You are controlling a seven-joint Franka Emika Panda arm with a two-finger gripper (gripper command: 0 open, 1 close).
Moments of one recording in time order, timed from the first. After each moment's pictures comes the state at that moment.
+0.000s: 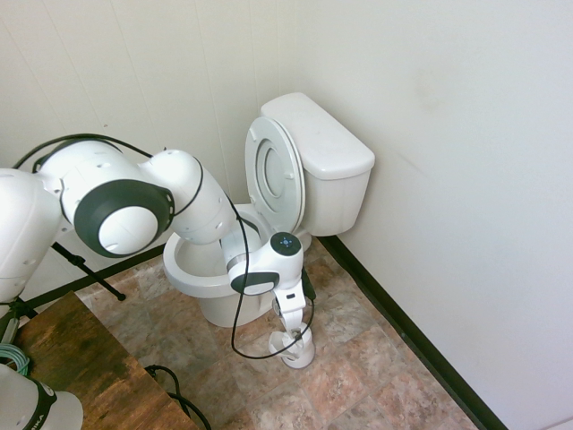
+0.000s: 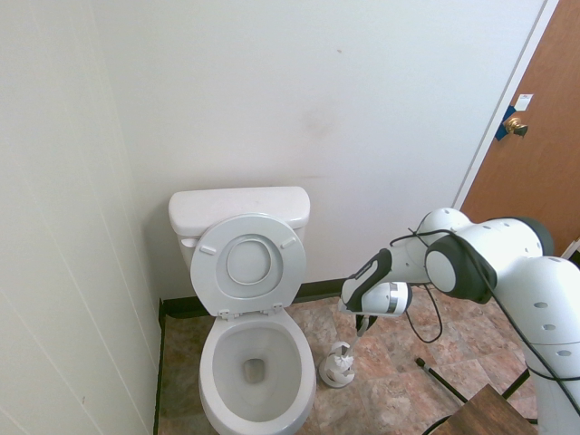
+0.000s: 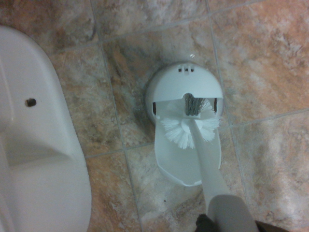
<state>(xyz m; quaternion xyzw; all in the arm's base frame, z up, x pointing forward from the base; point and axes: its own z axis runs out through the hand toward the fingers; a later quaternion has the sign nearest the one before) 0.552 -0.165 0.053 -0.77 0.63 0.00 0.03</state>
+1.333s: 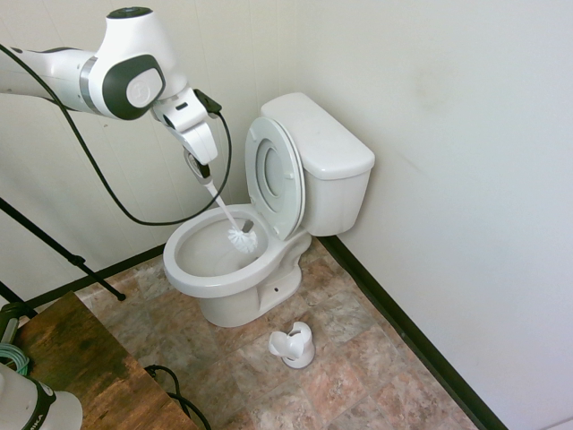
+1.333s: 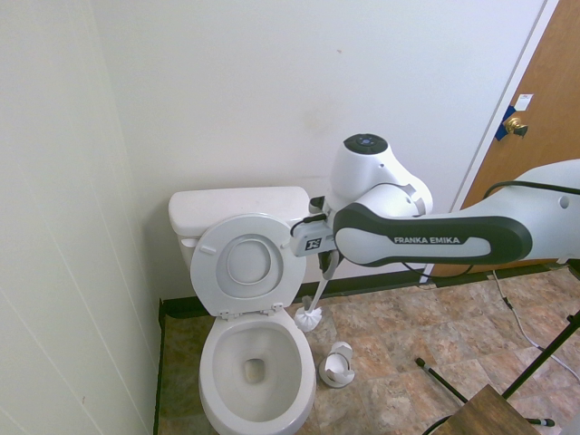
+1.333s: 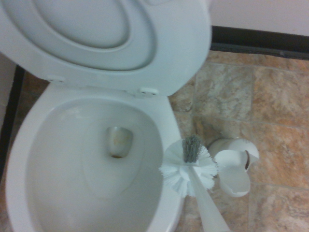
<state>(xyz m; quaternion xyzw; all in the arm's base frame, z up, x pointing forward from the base) 0.515 0.090 0.455 -0.87 0.48 -0.10 0.02</state>
